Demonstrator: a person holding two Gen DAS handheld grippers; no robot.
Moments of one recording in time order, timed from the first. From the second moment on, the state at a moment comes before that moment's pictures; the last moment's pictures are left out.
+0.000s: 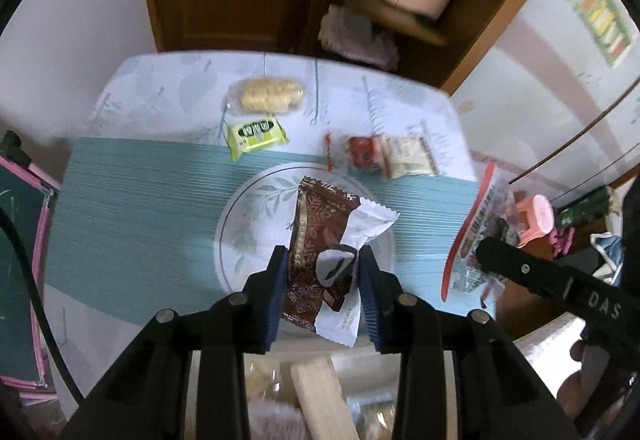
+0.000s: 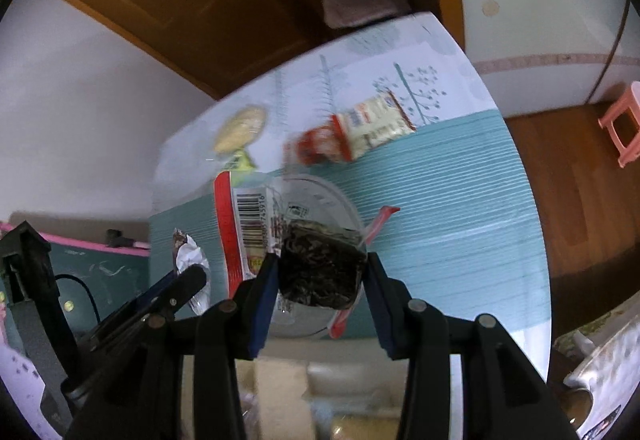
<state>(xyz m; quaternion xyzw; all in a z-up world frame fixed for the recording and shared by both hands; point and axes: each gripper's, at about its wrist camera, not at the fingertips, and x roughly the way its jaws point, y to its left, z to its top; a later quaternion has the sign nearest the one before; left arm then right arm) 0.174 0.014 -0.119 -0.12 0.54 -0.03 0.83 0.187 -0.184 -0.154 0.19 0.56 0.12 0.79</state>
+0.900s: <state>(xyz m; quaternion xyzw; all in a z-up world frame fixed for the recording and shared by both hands) -0.010 0.007 -0.070 -0.08 0.53 -0.01 0.85 0.010 -0.192 -0.100 0.10 0.56 0.18 0.80</state>
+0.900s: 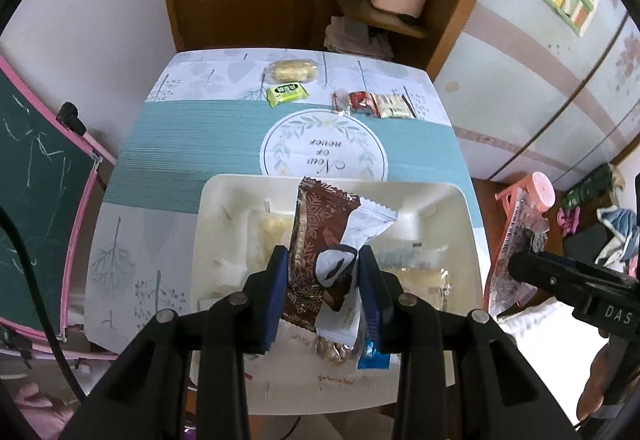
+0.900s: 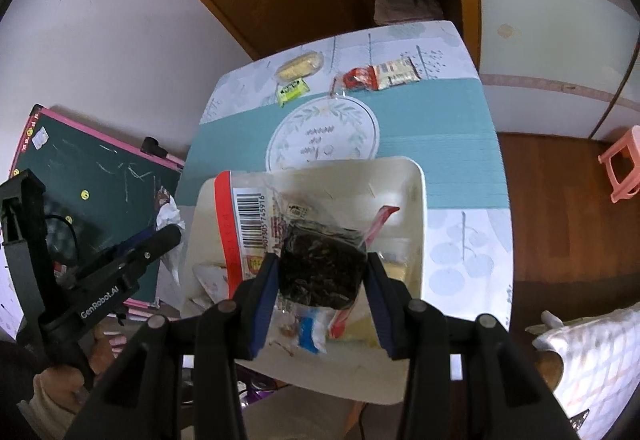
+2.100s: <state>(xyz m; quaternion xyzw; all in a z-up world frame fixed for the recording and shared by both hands) -0.025 -0.008 -0.107 -0.05 0.58 0.00 0.81 -0.007 -0.166 -0.131 0.05 0.60 0.18 0.78</state>
